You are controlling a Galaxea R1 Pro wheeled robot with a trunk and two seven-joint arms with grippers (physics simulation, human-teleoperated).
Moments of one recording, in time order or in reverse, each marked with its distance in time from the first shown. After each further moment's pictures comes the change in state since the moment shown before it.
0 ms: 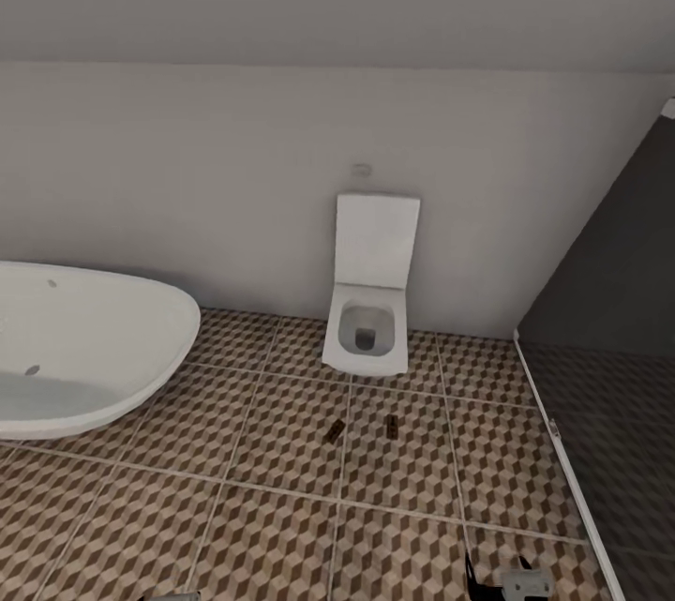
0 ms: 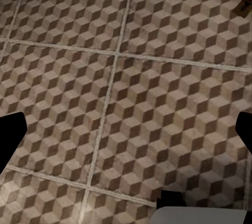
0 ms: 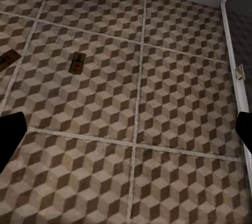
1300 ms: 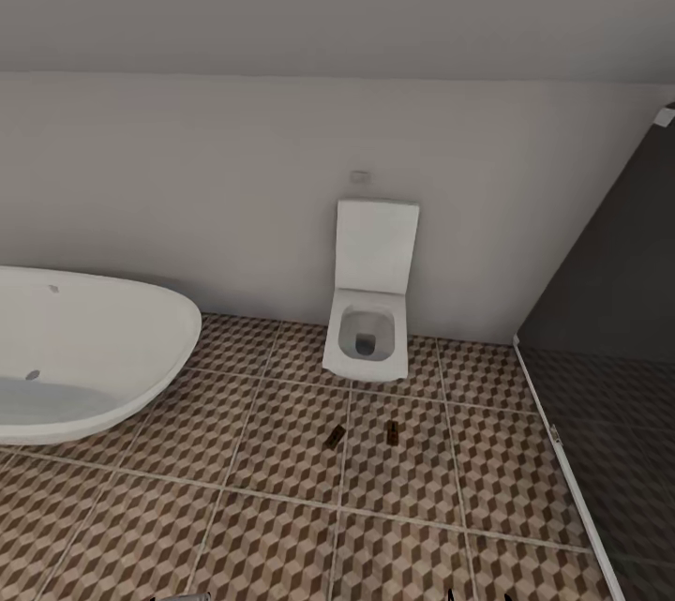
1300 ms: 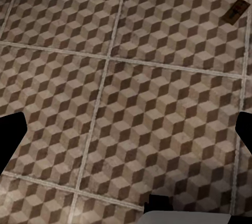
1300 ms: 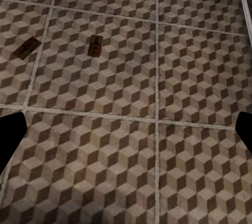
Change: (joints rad) left arm 0.000 -0.028 0.001 0.002 0.000 0.003 0.003; right arm 0.067 0.077 0.000 -0.001 -0.044 0.003 -0.001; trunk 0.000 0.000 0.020
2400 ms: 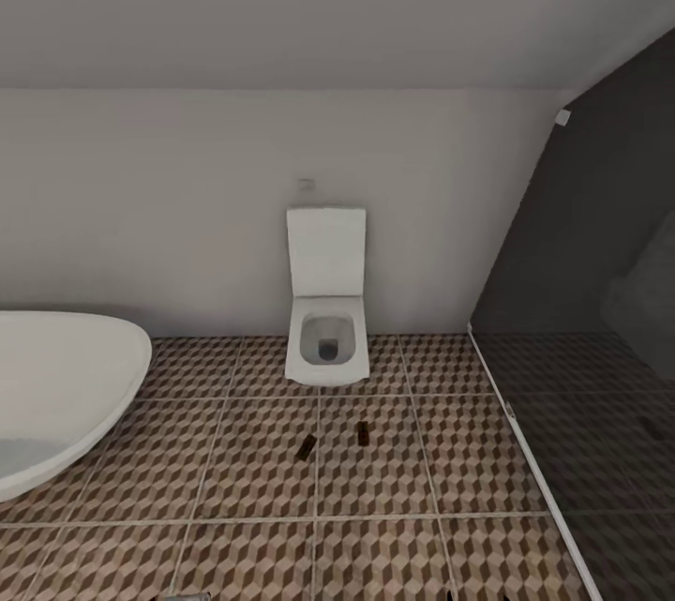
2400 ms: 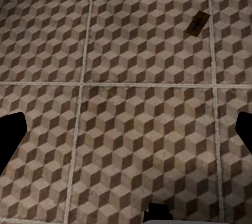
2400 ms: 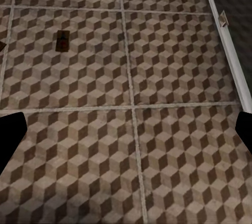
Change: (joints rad) left arm 0.000 0.000 0.000 0.000 0.000 -0.001 0.000; right arm 0.000 0.002 0.000 -0.001 0.000 0.025 0.001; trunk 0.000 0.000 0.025
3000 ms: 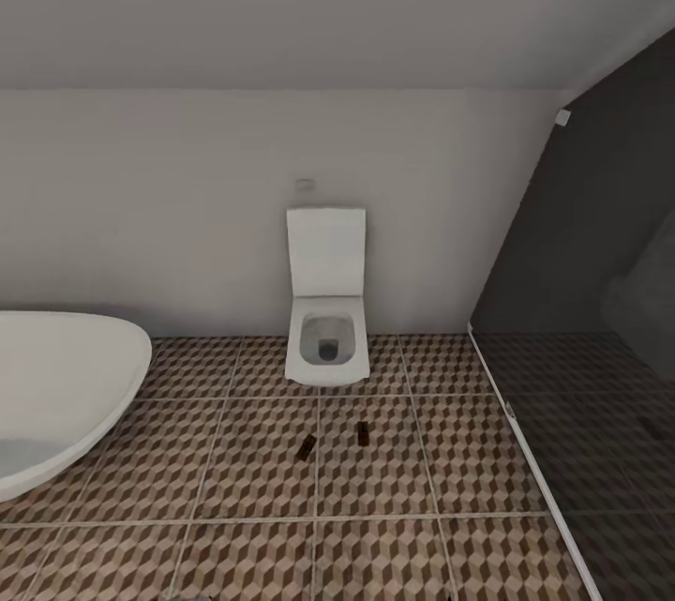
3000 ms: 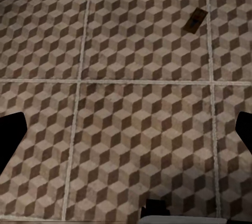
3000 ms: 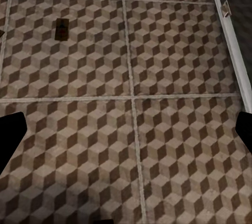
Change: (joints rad) left arm 0.006 -0.005 0.000 0.001 0.000 0.001 -0.003; right arm 0.000 -0.001 0.001 -0.001 0.001 0.044 0.002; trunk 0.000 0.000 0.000
